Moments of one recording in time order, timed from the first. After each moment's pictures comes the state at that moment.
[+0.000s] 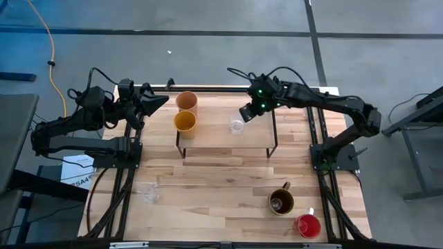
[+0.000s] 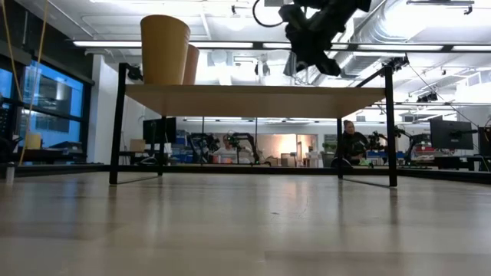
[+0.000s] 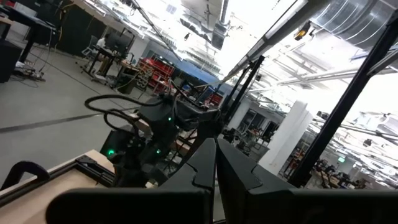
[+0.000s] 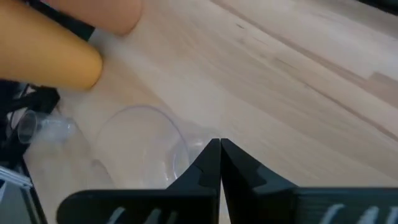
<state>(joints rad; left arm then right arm) 0.30 0.66 0.89 0.01 0.01 -0.53 -0.37 1.49 1.34 -0.69 -0.14 0.60</state>
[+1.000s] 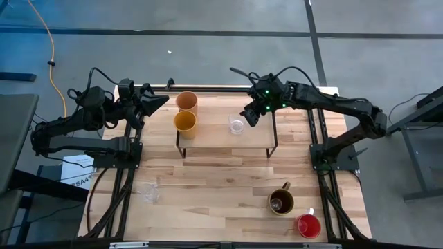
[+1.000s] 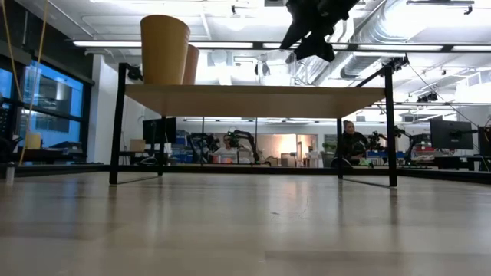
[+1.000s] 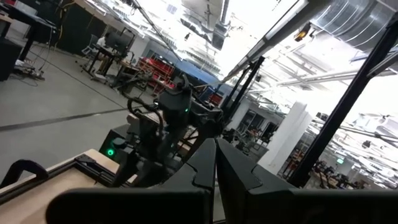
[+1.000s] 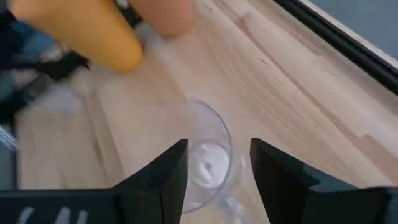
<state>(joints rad) 0.30 0.66 0.89 0.01 0.01 -0.54 -0.33 1.42 1.34 -0.66 -0.13 0.34</state>
